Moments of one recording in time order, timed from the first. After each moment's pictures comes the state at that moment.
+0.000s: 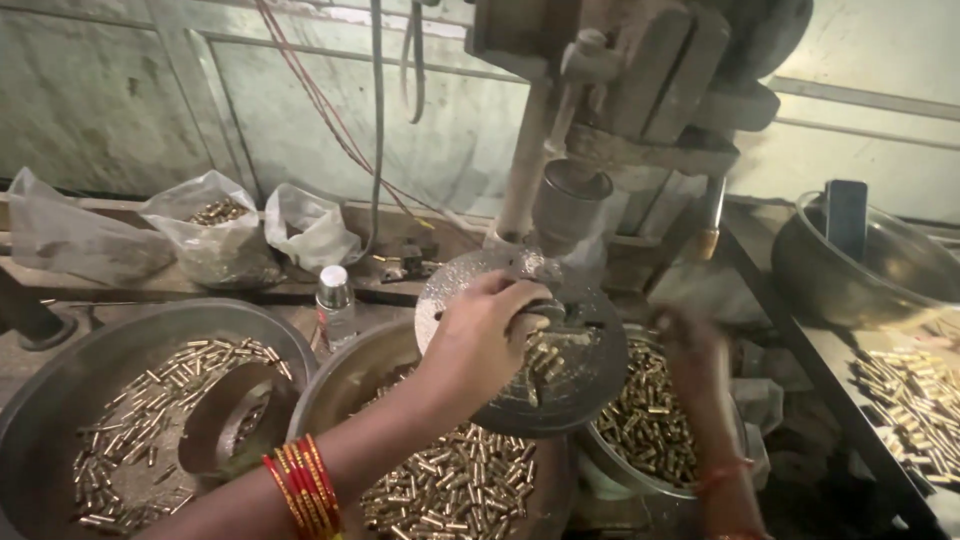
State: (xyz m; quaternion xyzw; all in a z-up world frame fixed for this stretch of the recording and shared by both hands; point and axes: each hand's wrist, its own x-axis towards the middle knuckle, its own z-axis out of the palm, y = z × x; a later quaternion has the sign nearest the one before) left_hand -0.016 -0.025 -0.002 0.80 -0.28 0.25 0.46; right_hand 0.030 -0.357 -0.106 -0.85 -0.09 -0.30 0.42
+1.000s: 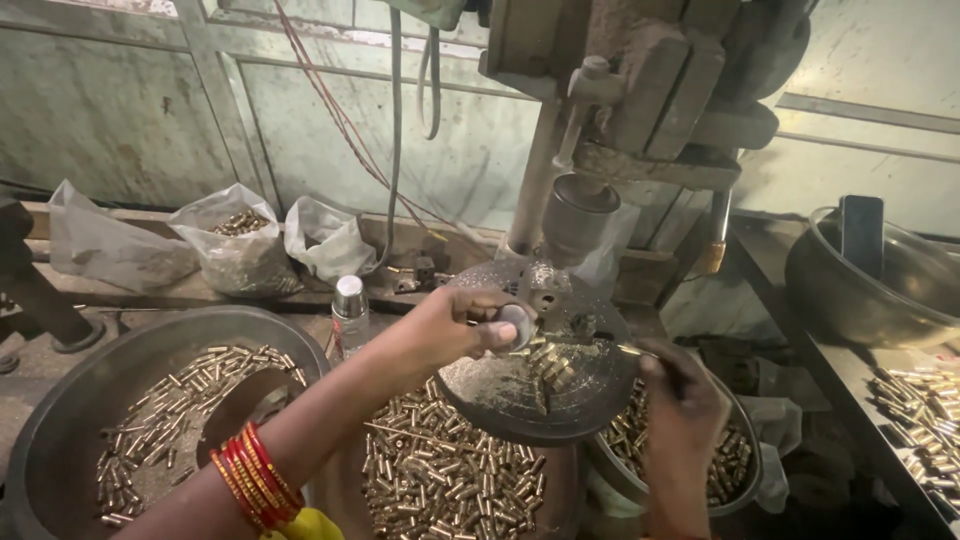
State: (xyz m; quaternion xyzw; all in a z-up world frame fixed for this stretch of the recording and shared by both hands) left_hand 0.020 0.021 -0.016 0.69 -0.18 -0.18 0.68; right_hand -0.045 -0.255 -0.066 -0.74 -0.01 -0.37 0.56
